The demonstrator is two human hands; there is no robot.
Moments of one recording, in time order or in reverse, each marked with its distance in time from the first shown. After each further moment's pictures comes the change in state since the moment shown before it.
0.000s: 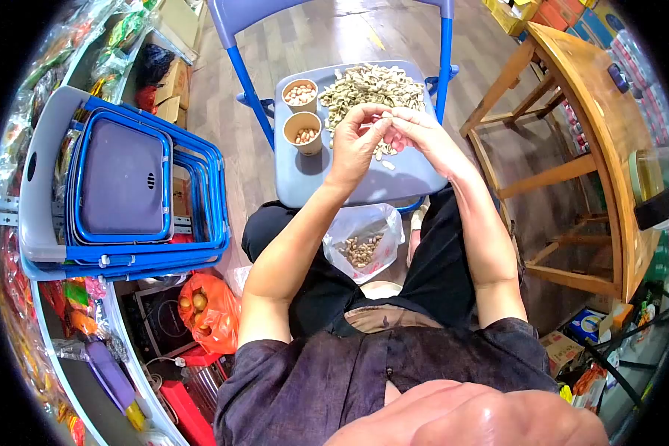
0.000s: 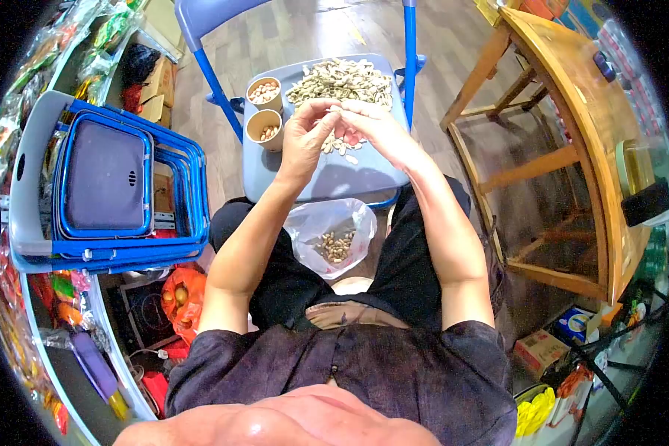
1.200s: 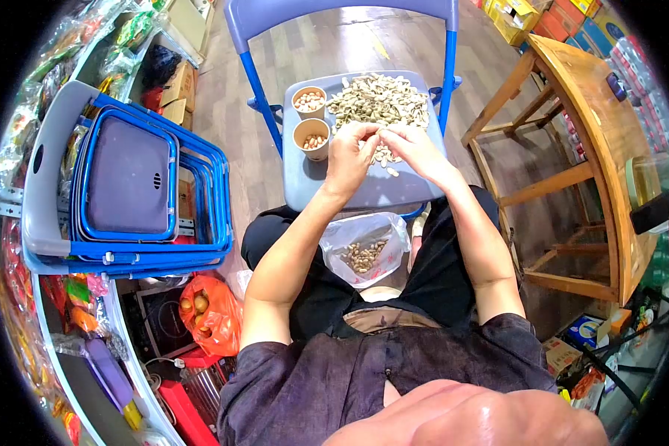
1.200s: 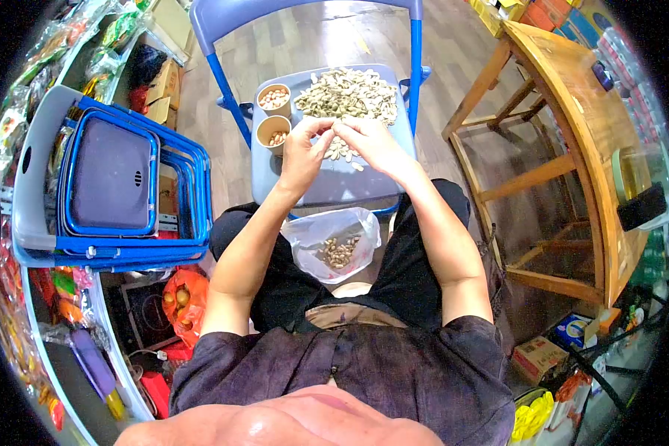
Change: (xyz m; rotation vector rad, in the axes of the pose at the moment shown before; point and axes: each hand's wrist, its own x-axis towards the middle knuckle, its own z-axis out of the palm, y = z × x) left_hand -0.005 0.001 -0.025 0.652 0.040 0.181; right_hand 0.020 0.028 0.004 -0.447 0.025 -0.075
